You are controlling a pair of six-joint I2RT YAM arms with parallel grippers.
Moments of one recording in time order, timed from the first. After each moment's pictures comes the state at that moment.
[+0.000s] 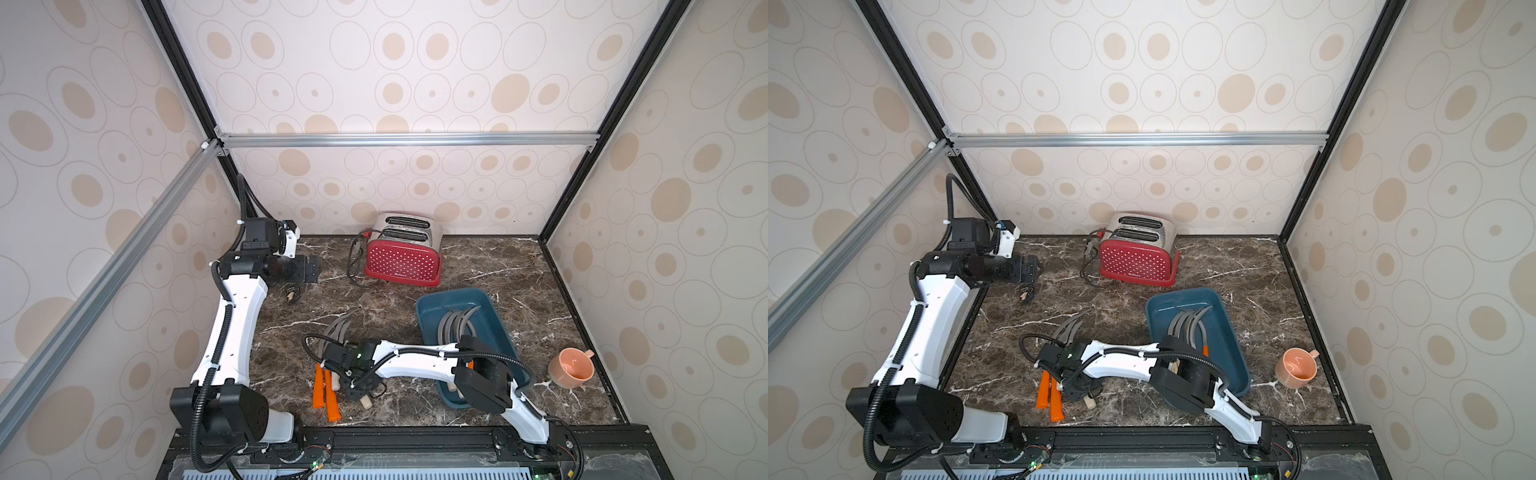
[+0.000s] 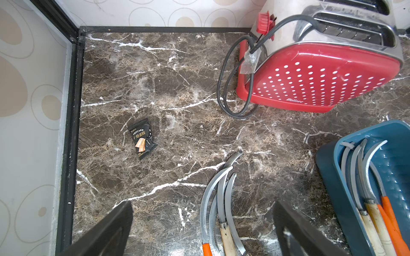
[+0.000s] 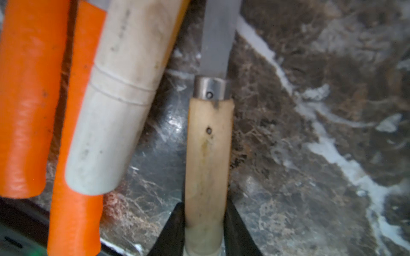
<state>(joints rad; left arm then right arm) 0.06 1.41 1.53 -1.01 0.19 0.07 1.28 2.25 1.79 -0.92 0.00 0.68</state>
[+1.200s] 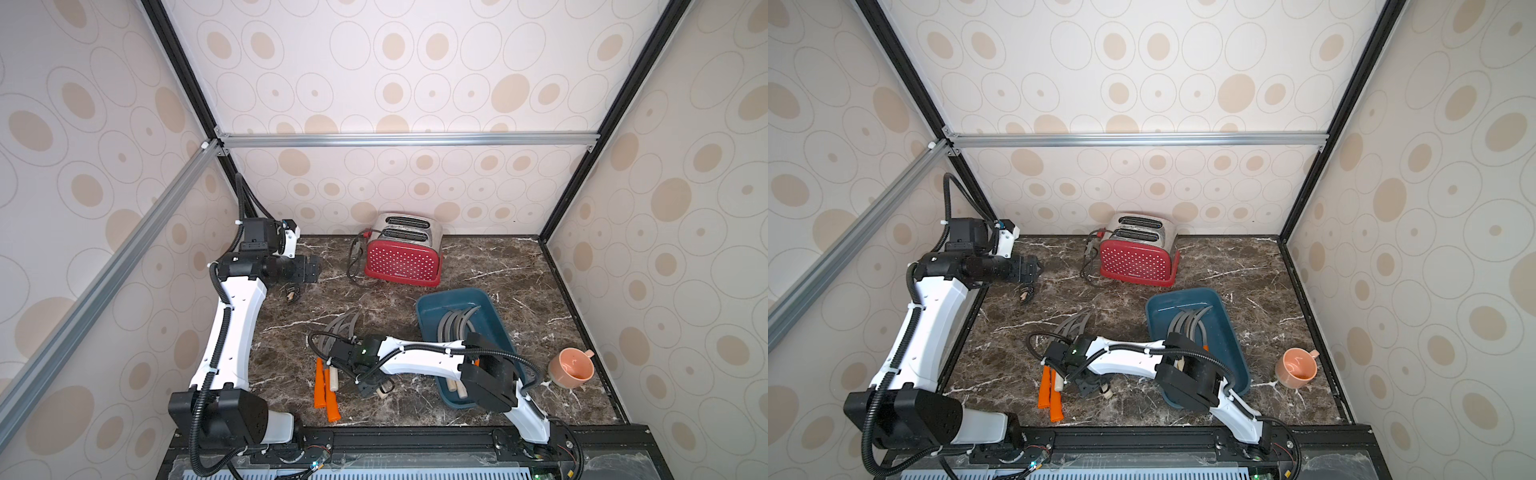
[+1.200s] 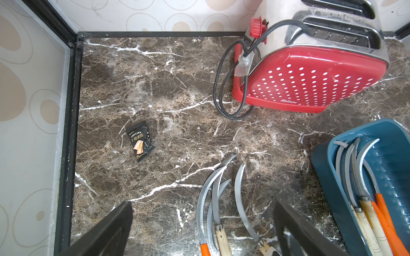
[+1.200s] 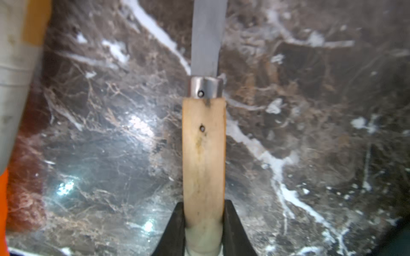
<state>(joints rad) 0.06 1.40 1.53 -1.01 0.21 0.07 1.25 2.19 1.75 -1.02 0.15 0.62</state>
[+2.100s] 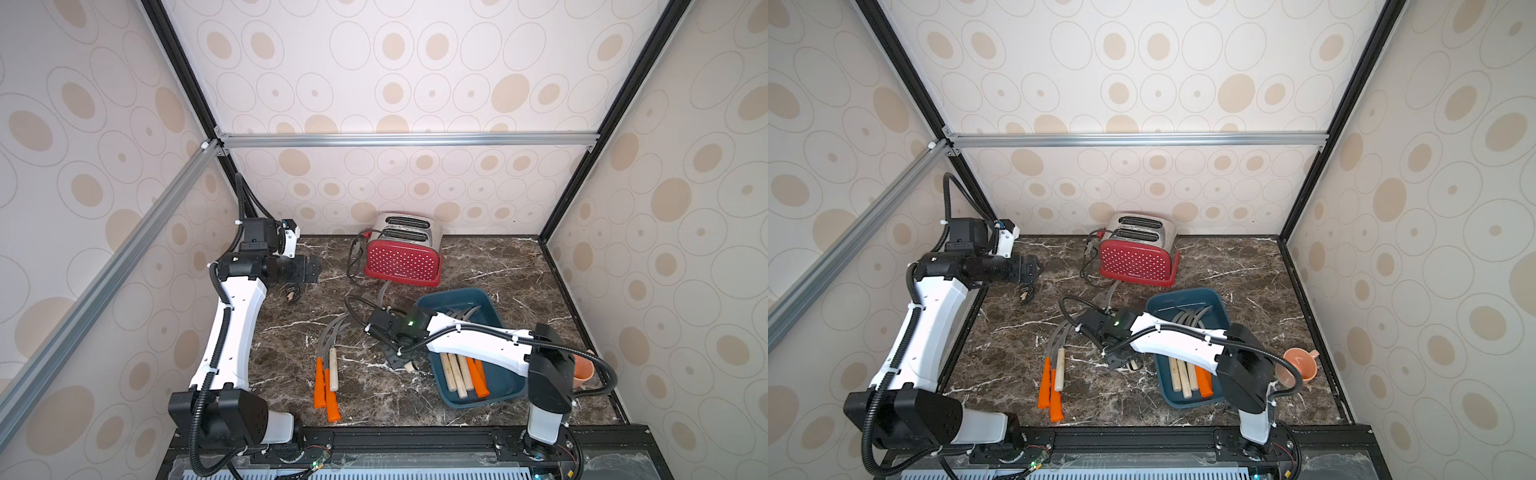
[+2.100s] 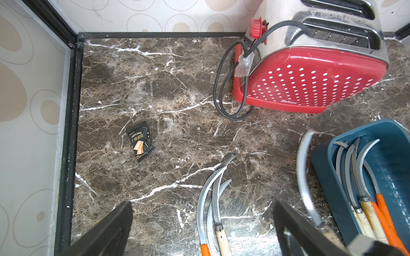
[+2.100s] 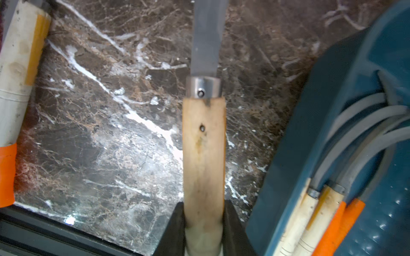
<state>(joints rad) 0.06 1.40 1.53 -1.00 0.21 0.07 1.10 1.80 1.49 -1.05 0.23 0.57</state>
